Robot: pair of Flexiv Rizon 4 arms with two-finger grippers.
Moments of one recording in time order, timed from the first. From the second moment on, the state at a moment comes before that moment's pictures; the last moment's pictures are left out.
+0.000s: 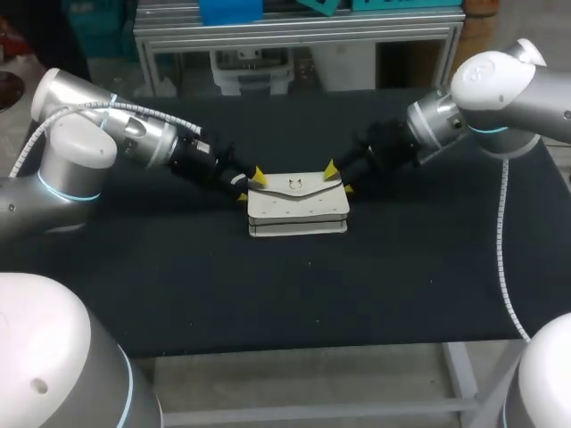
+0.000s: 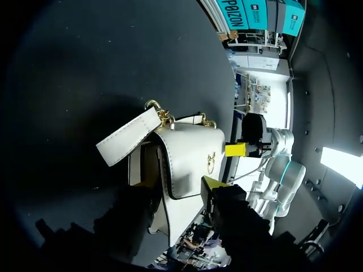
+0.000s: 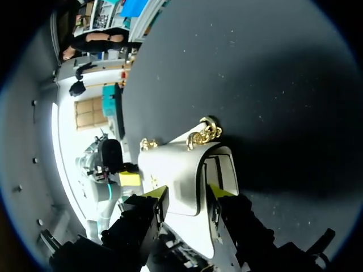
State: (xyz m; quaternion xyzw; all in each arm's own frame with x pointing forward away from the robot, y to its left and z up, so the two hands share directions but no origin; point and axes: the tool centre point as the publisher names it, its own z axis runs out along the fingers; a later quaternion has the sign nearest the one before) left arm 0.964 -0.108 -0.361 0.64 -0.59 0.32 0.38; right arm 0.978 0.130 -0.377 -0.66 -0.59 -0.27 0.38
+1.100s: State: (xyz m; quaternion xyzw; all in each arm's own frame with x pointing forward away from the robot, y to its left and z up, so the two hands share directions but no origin) left arm 0.955 -0.113 -0.366 0.63 -0.61 0.30 0.37; right arm 0.972 0.123 -0.380 -0.65 -0.61 -0.29 0.36
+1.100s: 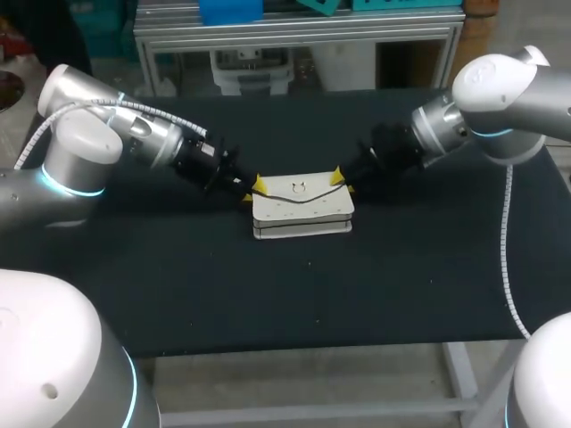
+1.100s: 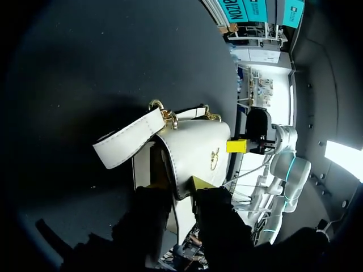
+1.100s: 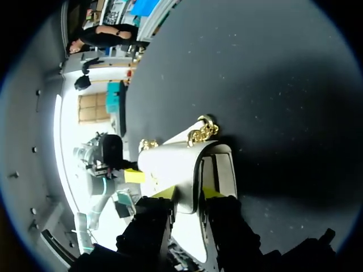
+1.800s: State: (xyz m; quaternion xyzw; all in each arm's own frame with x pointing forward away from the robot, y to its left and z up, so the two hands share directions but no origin) left arm 0.947 -0.120 -0.359 0.65 -0.61 0.29 0.36; right arm 0.969 0.115 -0.378 -0.64 -0.61 -0.29 0.36
